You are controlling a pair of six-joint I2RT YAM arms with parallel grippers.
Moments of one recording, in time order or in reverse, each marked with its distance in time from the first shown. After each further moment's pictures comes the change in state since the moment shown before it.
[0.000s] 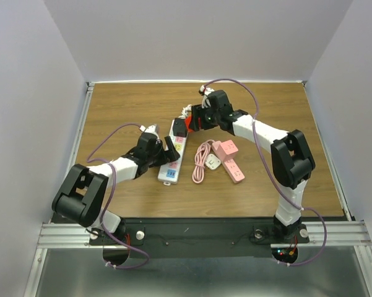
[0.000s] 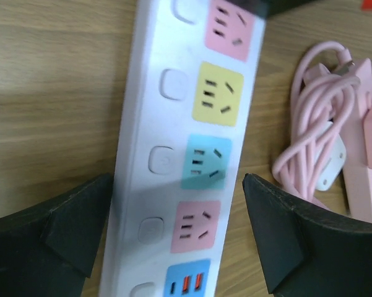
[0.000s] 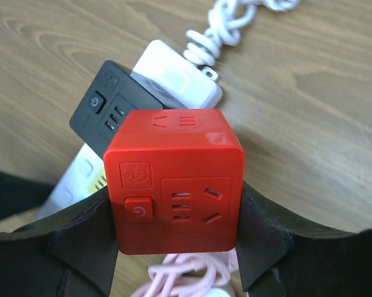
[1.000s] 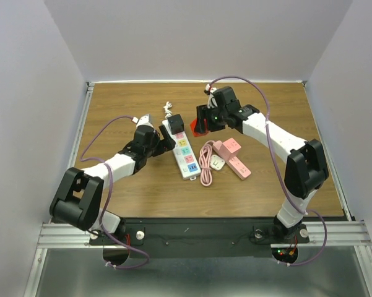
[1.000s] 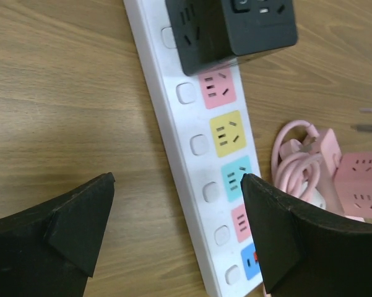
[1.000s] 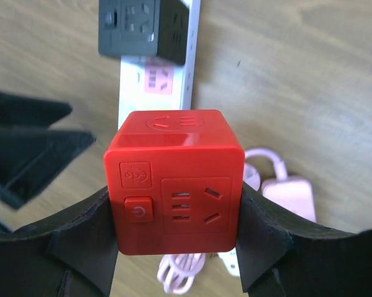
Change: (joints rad) left arm 0.004 -0.052 0.068 -0.002 -0.120 -0.037; right arm 0.002 -0.137 0.048 -0.270 -0.010 0.030
